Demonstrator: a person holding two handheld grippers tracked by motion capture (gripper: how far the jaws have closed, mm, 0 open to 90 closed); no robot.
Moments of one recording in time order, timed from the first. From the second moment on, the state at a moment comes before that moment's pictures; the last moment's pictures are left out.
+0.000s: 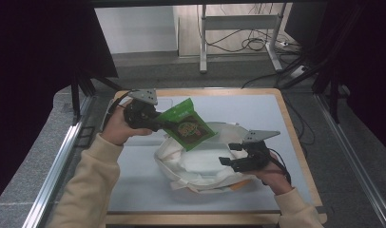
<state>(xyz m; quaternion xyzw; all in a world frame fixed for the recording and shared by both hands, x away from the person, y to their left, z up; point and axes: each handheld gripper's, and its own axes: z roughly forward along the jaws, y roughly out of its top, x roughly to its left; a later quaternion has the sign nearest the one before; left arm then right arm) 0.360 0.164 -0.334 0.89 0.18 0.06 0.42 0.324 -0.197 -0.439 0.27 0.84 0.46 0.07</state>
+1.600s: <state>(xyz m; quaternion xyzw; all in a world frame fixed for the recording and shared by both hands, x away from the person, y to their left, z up) 0.389 0.217 -0.309 0.86 0.25 0.08 0.43 0.326 -0.192 -0.446 0.27 0.86 0.44 0.06</state>
